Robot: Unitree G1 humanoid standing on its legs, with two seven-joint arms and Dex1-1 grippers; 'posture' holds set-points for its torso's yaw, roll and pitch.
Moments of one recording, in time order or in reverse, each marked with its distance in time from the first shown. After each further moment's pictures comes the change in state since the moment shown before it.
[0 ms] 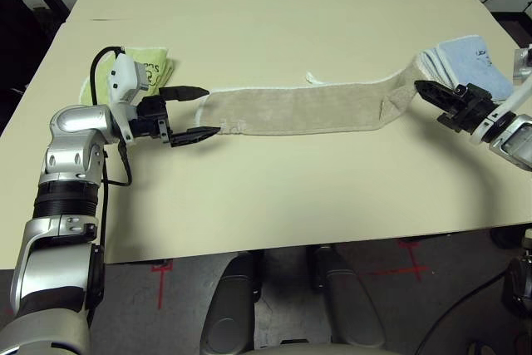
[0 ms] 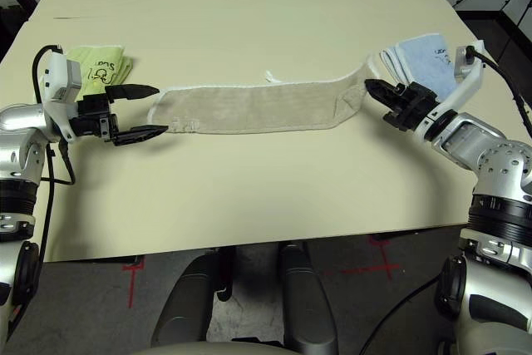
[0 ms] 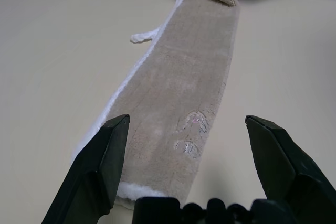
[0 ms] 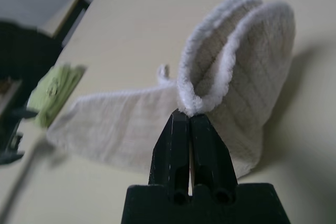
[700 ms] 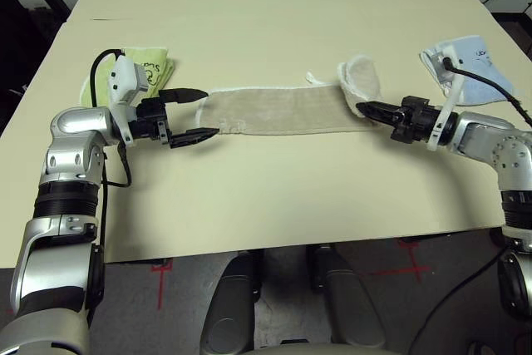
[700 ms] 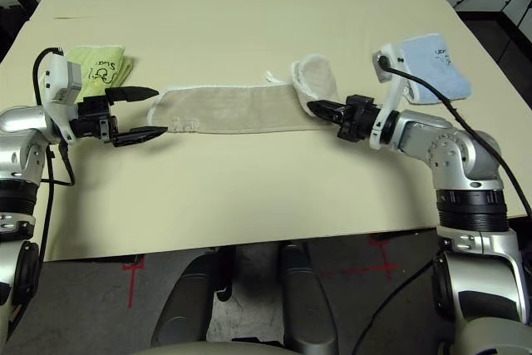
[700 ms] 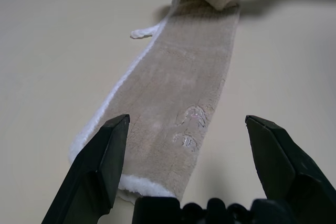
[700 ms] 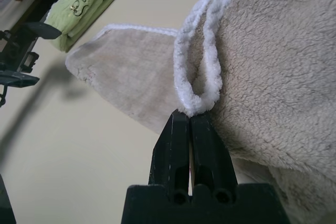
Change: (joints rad) left arm 0.000 0.000 -0.001 0.007 0.000 -0.001 -0.007; right arm -0.055 0.076 0.244 -0.084 -0.142 -0.019 0.104
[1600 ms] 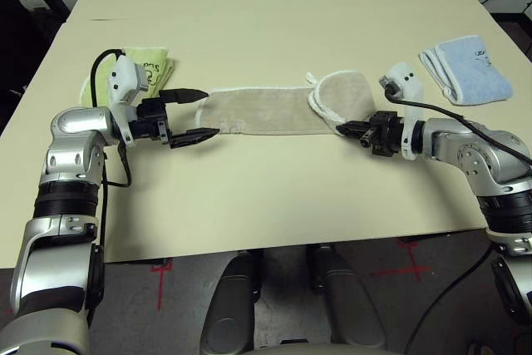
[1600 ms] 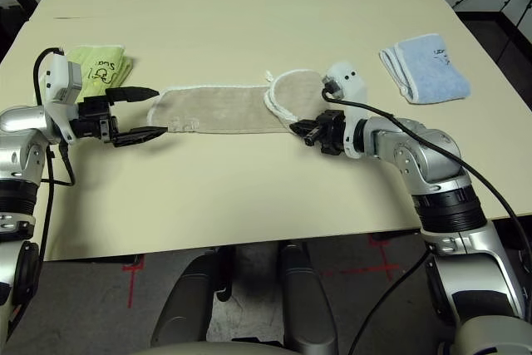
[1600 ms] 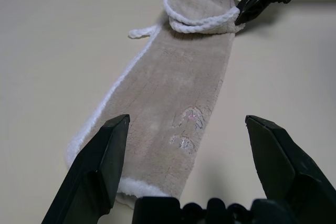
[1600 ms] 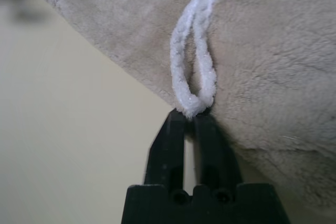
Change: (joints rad) left arm 0.000 0.000 -0.007 -0.003 0.000 0.015 0.000; right arm 0.001 -0.005 0.208 -0.089 -0.240 -0.026 0.027
